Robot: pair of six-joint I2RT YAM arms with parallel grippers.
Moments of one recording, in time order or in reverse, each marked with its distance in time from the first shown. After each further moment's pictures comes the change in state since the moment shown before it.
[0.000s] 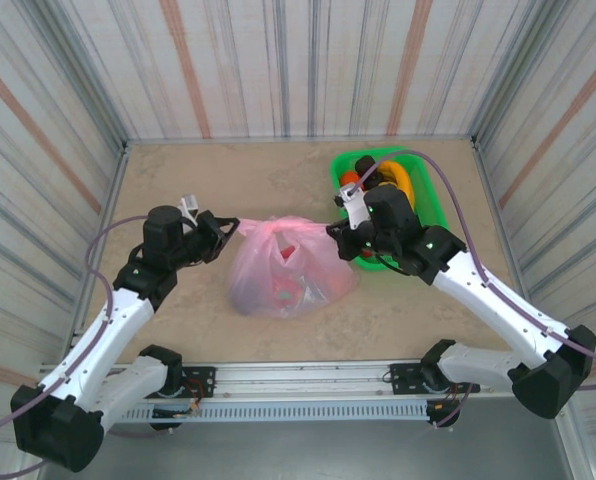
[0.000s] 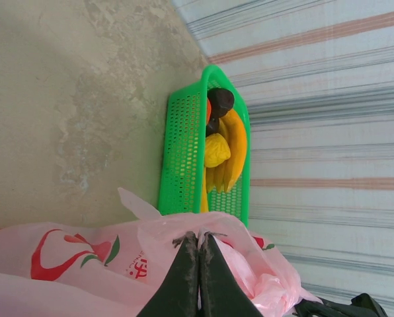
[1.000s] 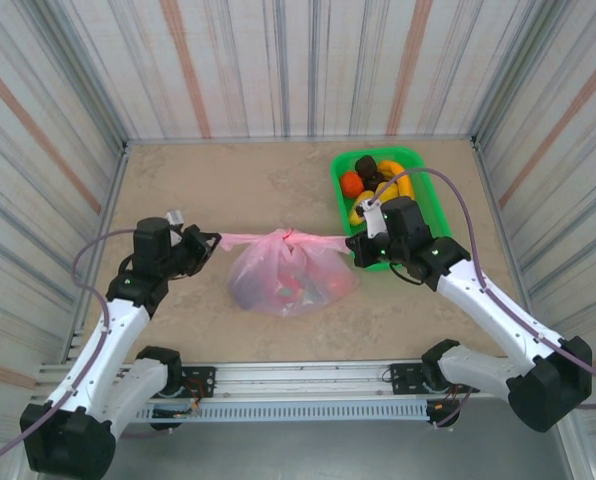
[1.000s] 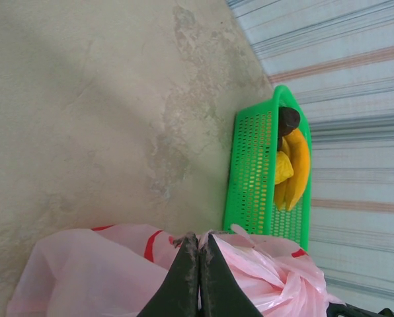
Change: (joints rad) left arm 0.148 -0.070 -0.093 -0.123 0.004 0.137; right arm -0.163 -0.053 -0.201 0.035 -0.079 0.046
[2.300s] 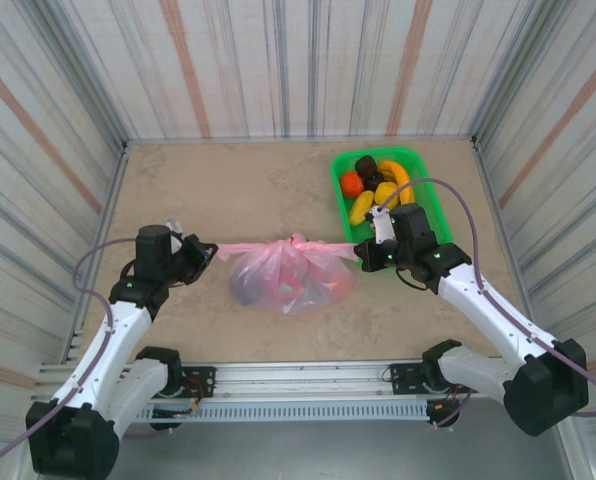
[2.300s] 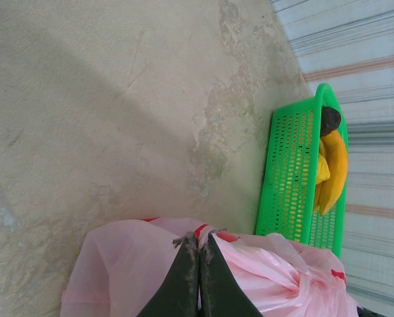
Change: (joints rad) left arm 0.033 0.000 -0.066 -0.013 -0.003 0.037; right arm -0.087 -0.011 -0.097 0.035 -0.061 0.015
